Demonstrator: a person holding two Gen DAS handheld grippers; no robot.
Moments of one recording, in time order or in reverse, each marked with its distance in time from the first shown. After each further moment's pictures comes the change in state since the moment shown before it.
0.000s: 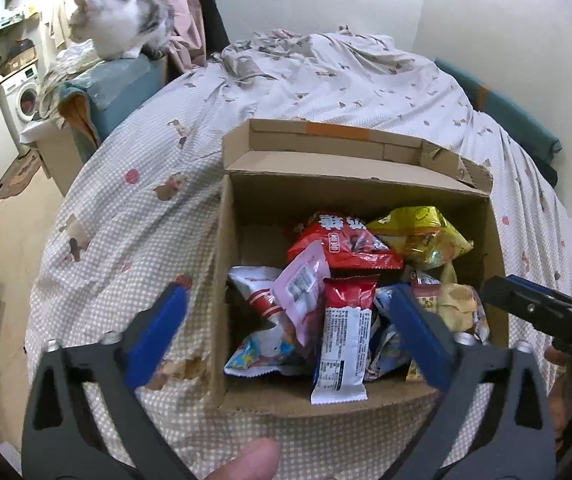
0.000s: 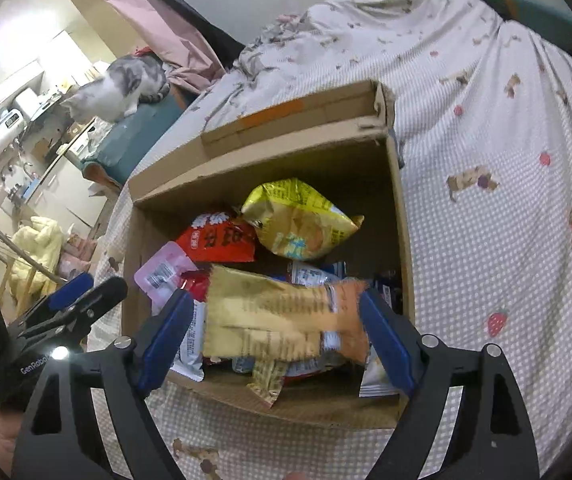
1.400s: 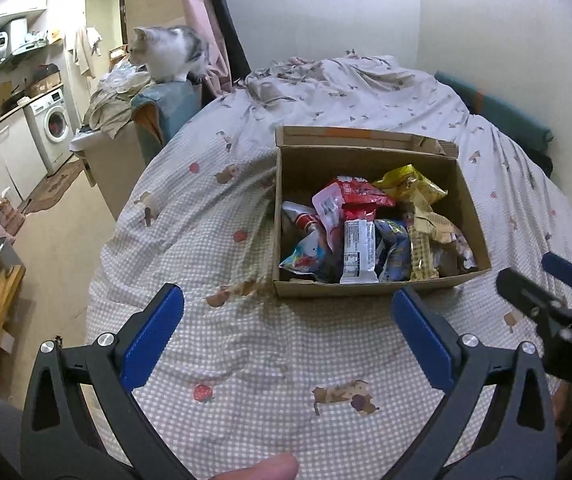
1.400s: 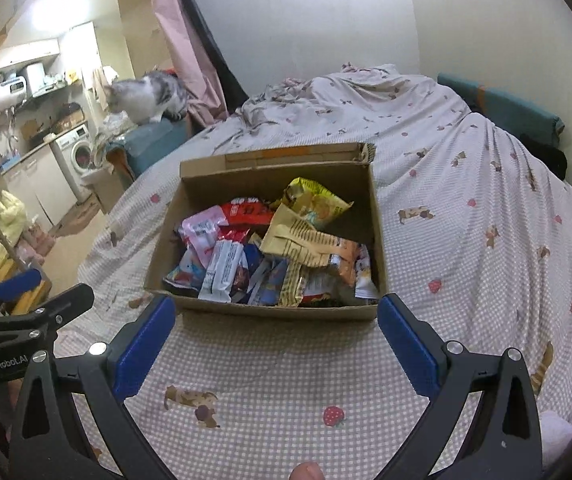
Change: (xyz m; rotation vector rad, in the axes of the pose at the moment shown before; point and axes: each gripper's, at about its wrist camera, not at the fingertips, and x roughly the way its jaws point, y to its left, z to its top) left arm -0.112 0.012 -0.090 0.040 -0.102 0.079; right arm -0.087 0.081 -0.110 -0.181 -0.214 -0.198
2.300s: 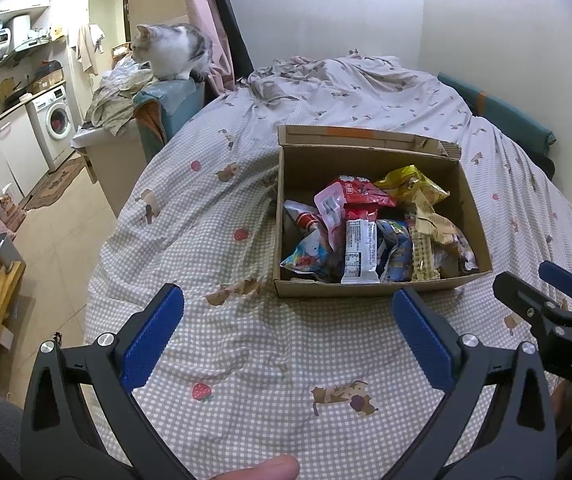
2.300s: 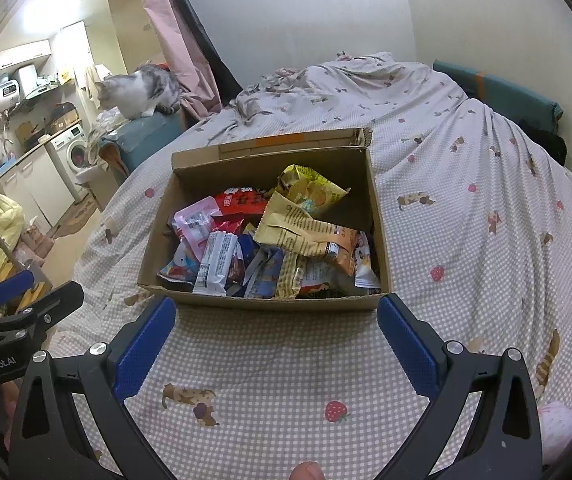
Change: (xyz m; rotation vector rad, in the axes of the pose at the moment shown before) left arm 0.001 0.000 0.000 -0.007 0.007 0.011; right arm 0.006 -0.006 -0.002 0.035 0.025 -0.005
